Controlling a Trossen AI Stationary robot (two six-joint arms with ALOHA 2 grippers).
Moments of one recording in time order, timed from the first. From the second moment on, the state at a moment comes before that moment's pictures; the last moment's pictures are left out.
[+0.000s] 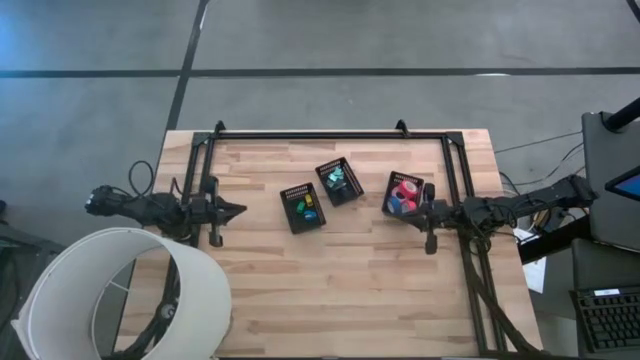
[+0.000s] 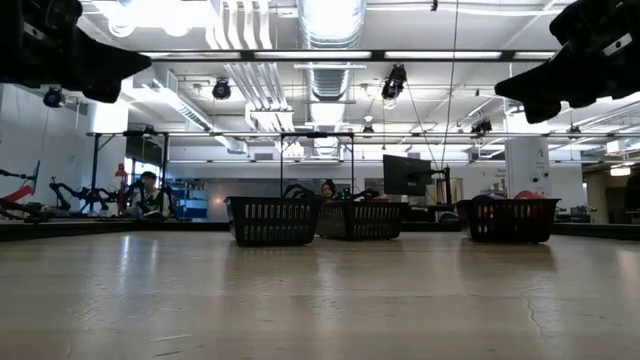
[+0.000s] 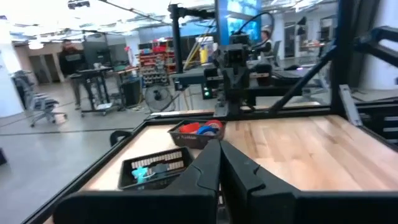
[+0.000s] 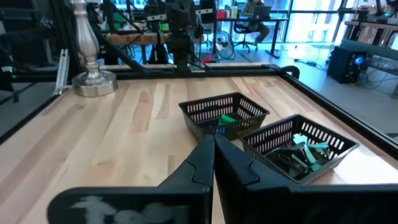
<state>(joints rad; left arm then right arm) -0.27 0.00 0.11 -0.04 -0.41 0.13 0.24 0.37 0.11 0.14 0.32 0.08</state>
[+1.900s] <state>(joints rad) -0.27 0.00 0.05 -0.06 -0.43 0.12 0.24 0.12 0.01 0.06 0.39 -0.09</state>
